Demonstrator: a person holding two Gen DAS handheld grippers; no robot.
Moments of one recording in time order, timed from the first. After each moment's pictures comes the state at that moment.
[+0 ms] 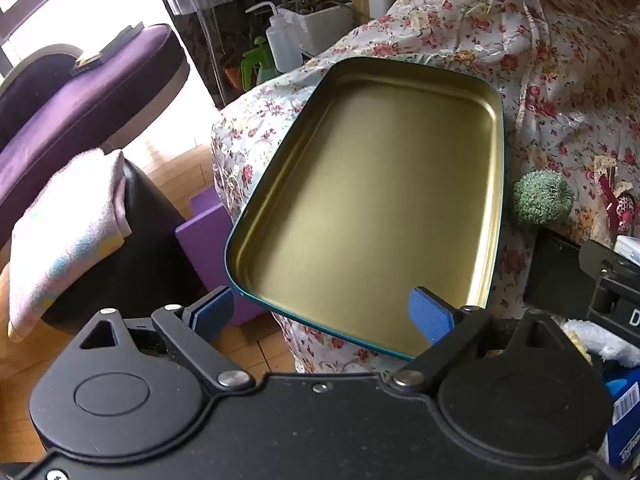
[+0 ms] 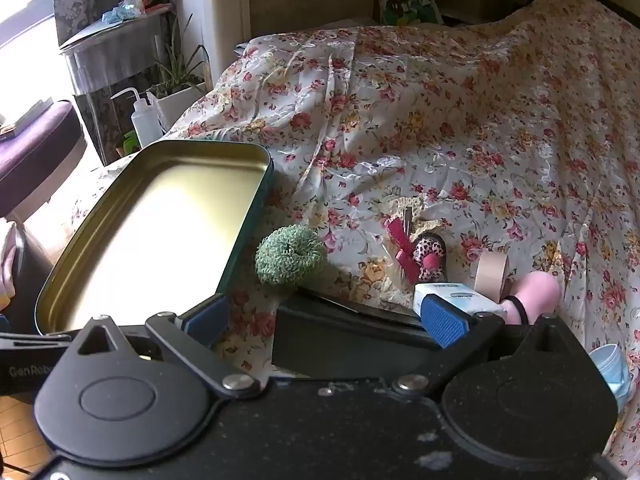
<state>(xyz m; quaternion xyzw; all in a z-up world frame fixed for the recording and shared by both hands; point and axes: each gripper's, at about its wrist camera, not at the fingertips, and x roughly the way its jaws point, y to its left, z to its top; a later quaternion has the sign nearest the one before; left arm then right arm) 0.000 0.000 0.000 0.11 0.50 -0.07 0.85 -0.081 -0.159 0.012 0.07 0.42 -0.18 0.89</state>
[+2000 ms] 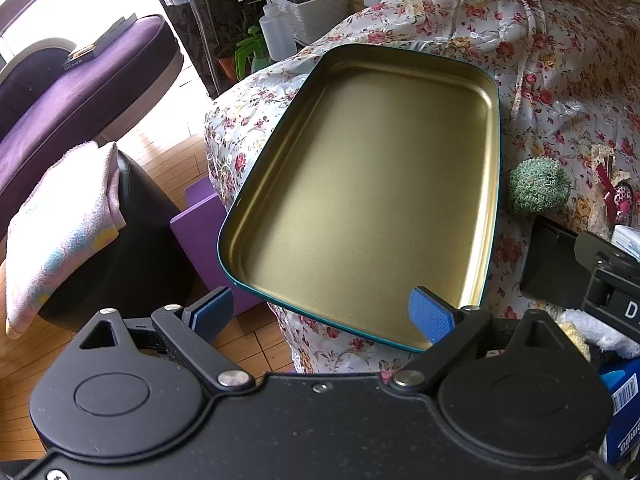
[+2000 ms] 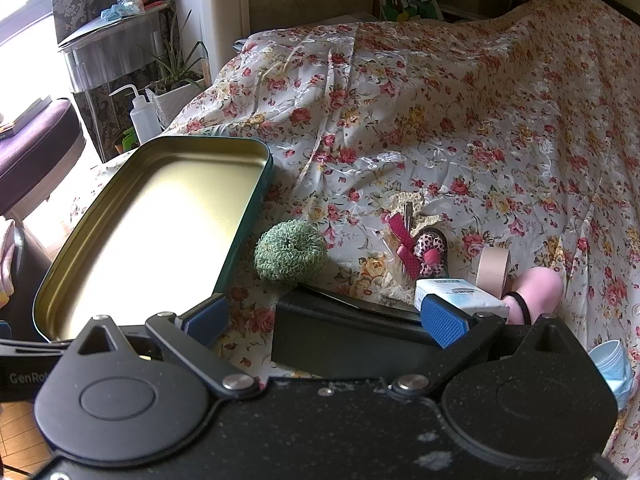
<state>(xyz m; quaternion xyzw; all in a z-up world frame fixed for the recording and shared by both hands) 0.000 -0.002 -0.005 0.12 0.52 -0.07 0.85 -0.080 -0.159 0.009 0.07 0.42 -0.18 0.88</state>
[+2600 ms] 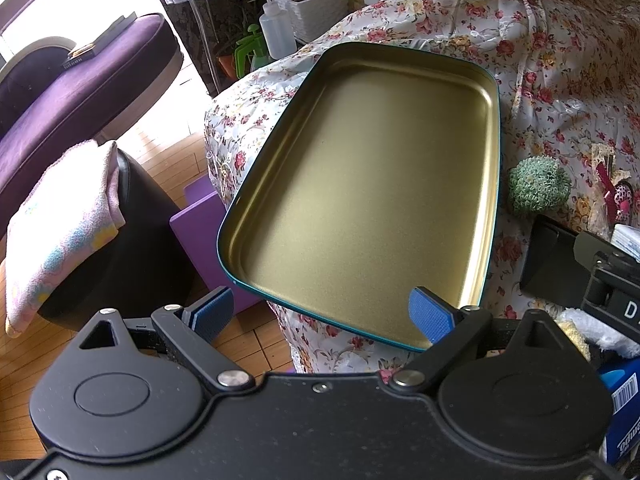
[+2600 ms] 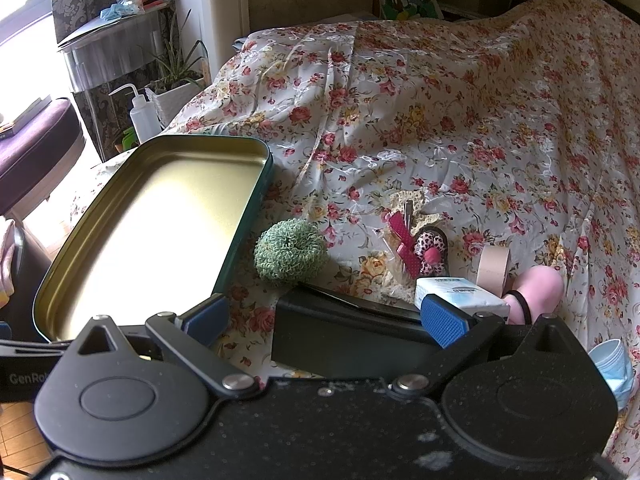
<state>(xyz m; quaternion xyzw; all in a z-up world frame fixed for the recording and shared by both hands) -0.001 -0.002 -0.007 0.12 0.52 -0.07 0.84 -0.080 -0.160 0.009 0.07 0.42 -0.18 0.89</state>
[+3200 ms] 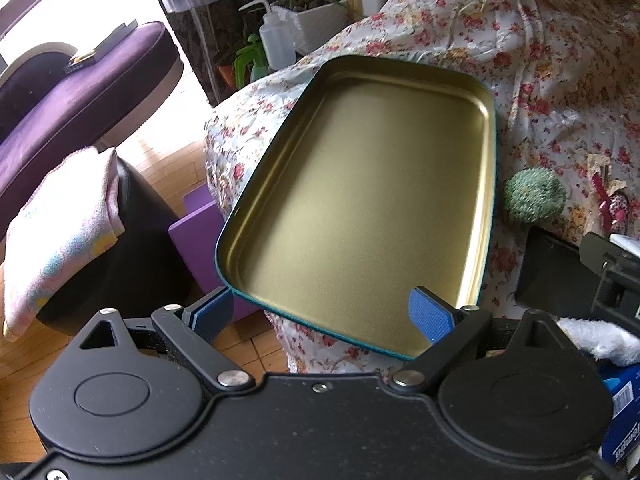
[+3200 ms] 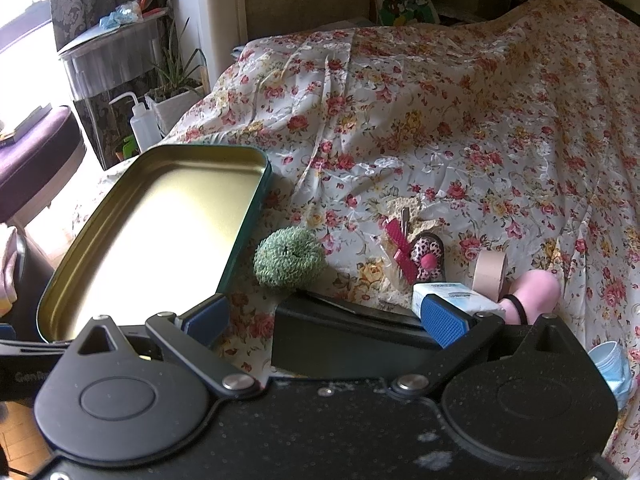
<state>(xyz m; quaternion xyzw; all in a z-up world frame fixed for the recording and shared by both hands) -0.002 -0.005 0.000 0.11 0.50 -0.08 0.85 -0.084 -0.165 0.015 0.09 0.41 -0.18 0.89</state>
